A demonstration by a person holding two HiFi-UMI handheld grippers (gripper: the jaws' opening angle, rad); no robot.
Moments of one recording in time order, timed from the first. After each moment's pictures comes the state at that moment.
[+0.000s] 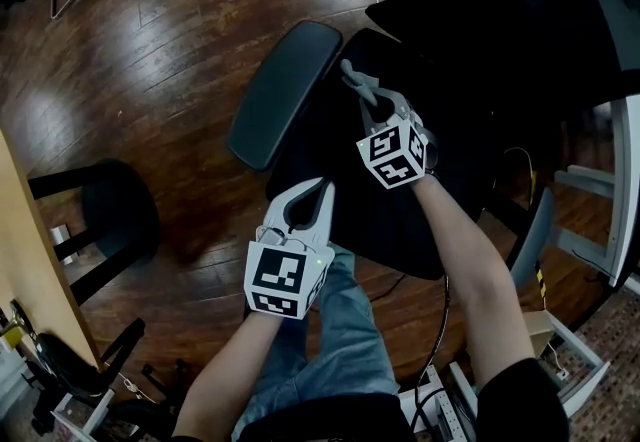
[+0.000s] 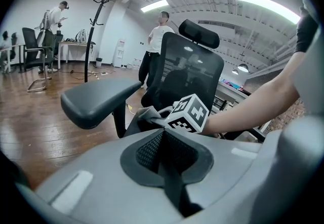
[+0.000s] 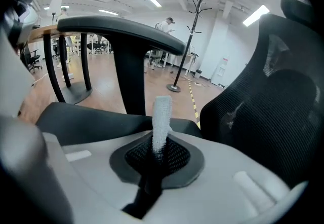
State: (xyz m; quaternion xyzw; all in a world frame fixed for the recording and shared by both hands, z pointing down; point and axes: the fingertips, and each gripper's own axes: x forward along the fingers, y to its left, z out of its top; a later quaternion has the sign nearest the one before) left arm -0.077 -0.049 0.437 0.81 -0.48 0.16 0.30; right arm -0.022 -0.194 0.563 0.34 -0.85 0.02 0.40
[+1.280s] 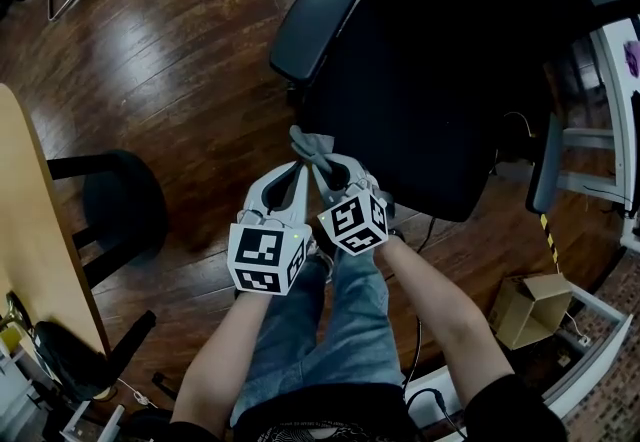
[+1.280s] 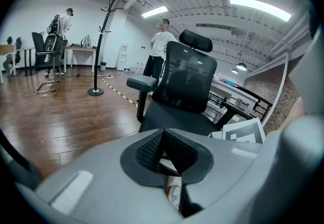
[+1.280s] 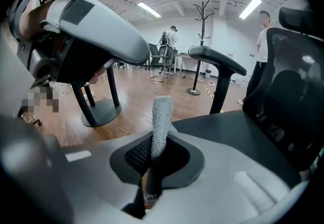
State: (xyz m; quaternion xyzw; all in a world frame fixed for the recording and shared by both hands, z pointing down) left arm -0.173 0.065 0.446 0.81 -0.49 0.16 0.28; right arm -0.154 0.072 0.548 0.31 -0.88 0.09 0.34
